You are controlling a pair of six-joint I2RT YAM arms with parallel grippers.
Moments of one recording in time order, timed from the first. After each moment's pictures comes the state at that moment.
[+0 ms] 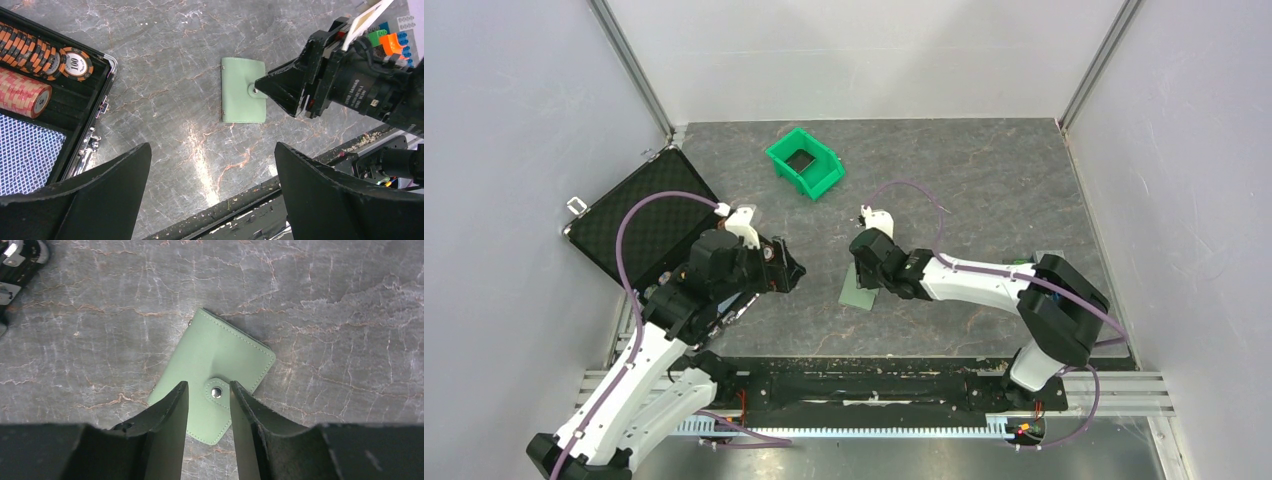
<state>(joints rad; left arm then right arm) -0.49 0.70 0.76 -0.63 0.08 -0.42 0.96 1.63 0.98 -0.21 0.33 0.64</state>
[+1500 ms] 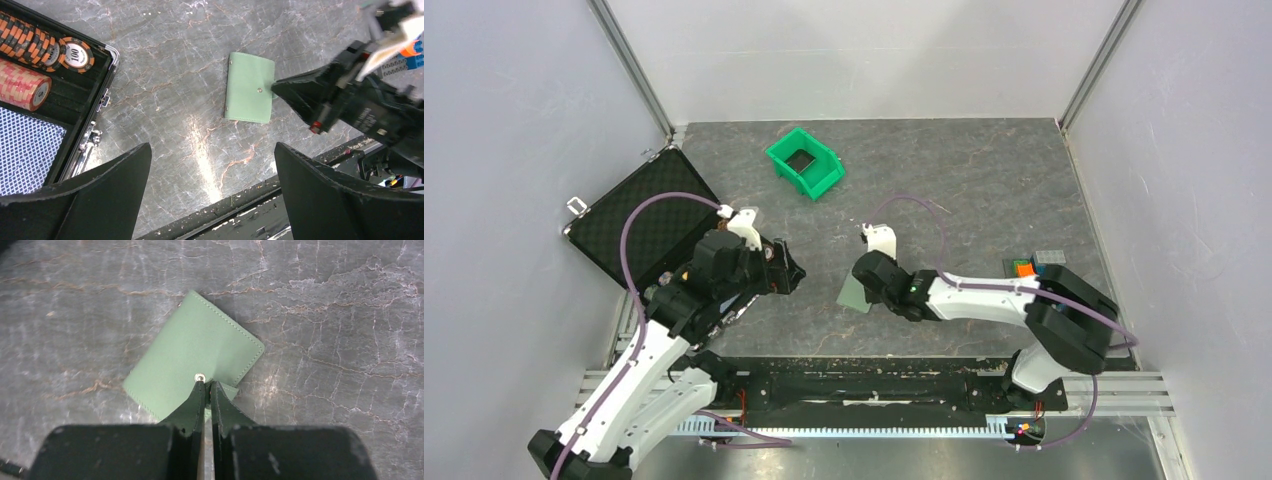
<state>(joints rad) -0.49 0.70 0.75 -0.64 0.07 -0.42 1.05 1.61 0.87 -0.14 0.49 0.64</state>
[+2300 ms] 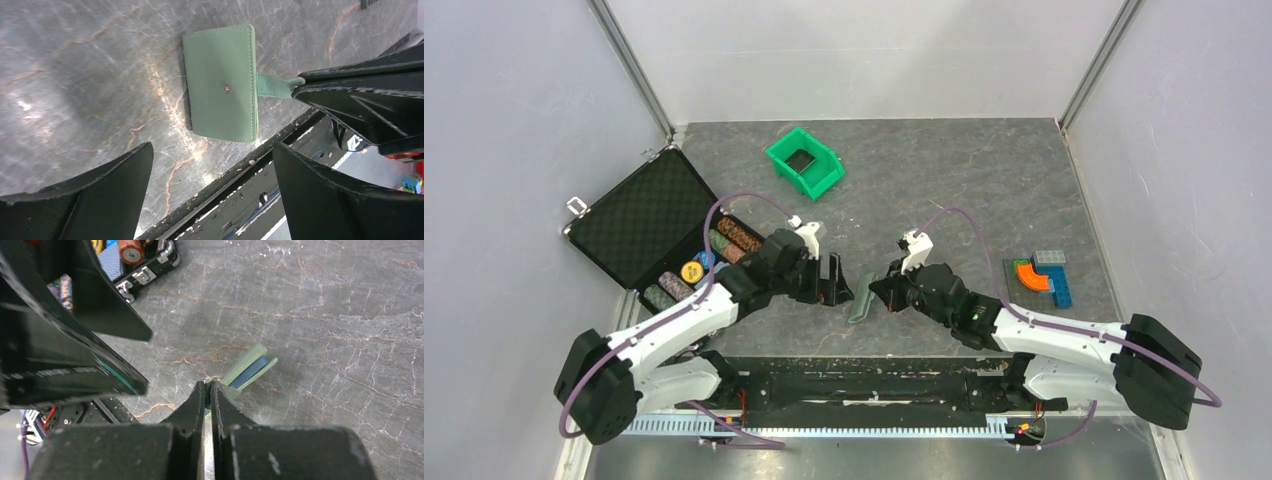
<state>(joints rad) -0.69 1.07 0.67 -0.34 0.22 -0.55 1.00 1.13 0.47 0.28 0.20 0.51</state>
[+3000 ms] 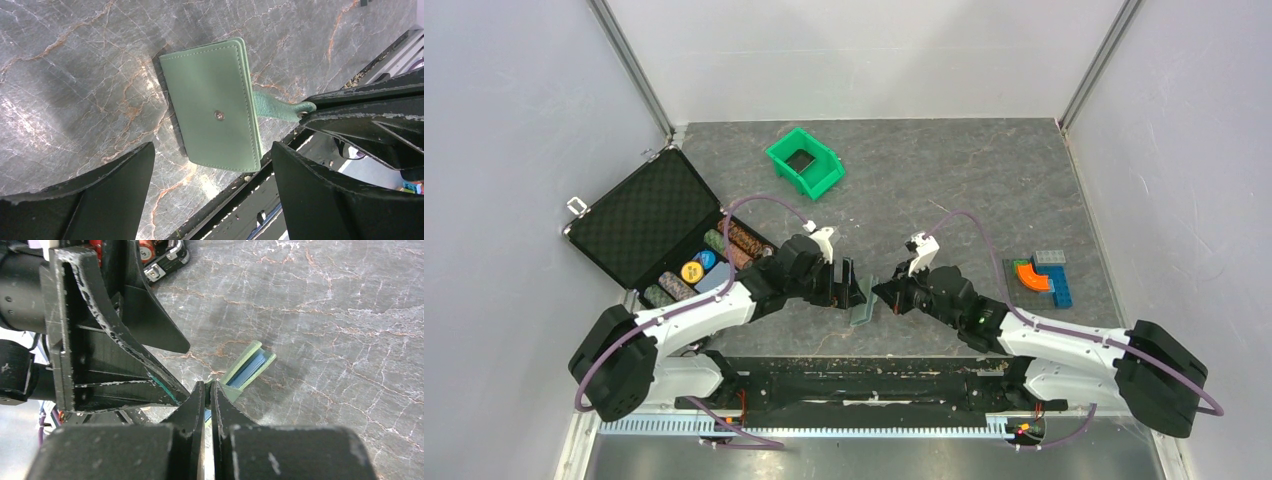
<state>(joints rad) -0.77 1.22 0.61 -0.12 0.21 -0.61 0.96 1.08 0.40 0.35 0.11 0.53</state>
